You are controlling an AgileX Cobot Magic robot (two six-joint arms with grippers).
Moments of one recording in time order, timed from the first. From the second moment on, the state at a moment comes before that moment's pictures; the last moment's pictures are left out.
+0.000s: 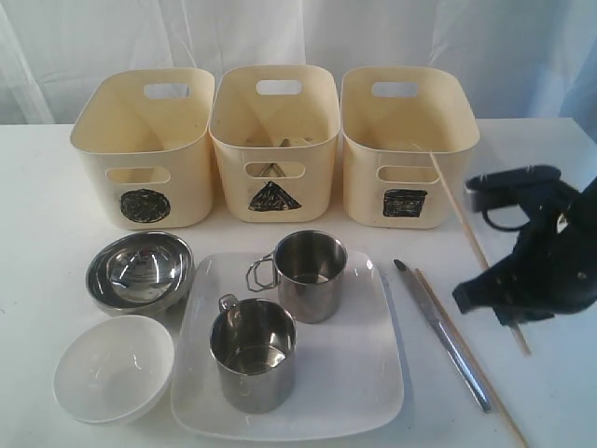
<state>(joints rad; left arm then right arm) -0.02 0.01 0.02 -0.11 0.40 0.11 0.25 1.41 -0.81 0.05 0.77 -0.07</state>
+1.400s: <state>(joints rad) -0.02 0.01 0.02 -0.11 0.40 0.11 0.36 2.14 -1.62 1.64 0.43 -1.58</state>
